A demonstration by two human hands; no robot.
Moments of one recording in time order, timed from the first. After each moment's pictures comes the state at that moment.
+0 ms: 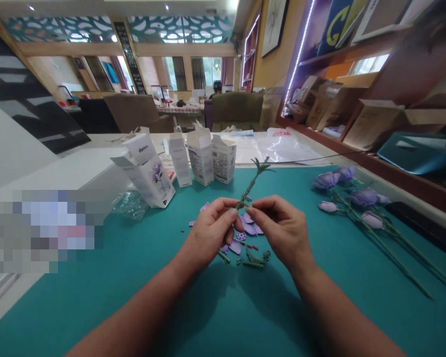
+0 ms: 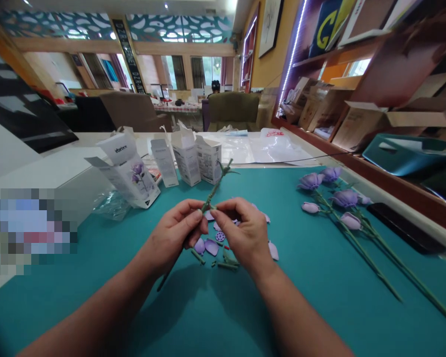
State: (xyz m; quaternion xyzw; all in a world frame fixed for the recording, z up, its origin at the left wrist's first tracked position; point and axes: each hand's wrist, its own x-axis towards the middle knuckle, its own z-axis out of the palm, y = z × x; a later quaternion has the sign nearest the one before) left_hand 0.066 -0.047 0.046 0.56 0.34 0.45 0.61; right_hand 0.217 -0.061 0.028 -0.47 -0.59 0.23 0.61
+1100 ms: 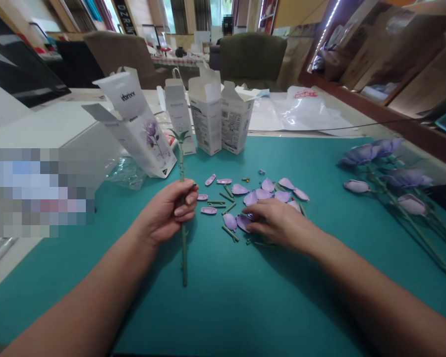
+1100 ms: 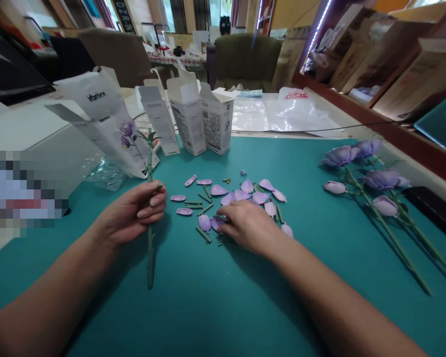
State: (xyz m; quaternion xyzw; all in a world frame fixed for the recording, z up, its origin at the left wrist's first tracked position) left_hand -0.010 -0.006 0.014 0.33 0.39 0.43 0.75; right_hand 0.235 -0.034 -0.016 -0.50 -0.85 0.13 0.11
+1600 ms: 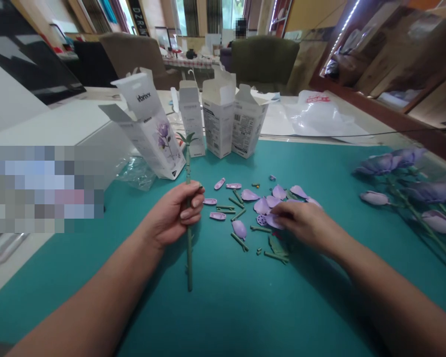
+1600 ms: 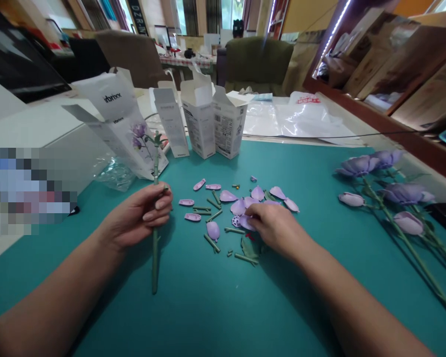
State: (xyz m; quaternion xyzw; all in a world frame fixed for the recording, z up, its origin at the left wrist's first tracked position) left_hand -0.019 -0.001 0.013 0.31 0.37 0.44 0.76; right_hand 0.255 -0.020 -0.016 -0.60 -0.79 0.15 0.06
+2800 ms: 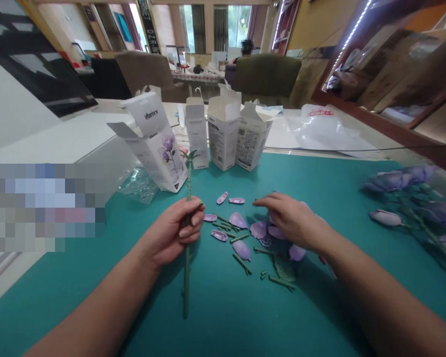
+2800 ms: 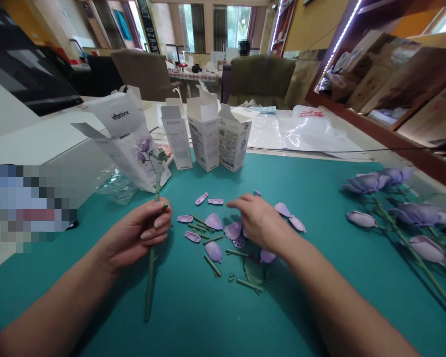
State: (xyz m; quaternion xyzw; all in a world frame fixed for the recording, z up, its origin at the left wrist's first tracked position) left_hand -0.023 0.001 0.011 0.32 0.37 0.44 0.76; right_hand 0.234 0.021 -0.006 -0.50 -0.84 0.12 0.13
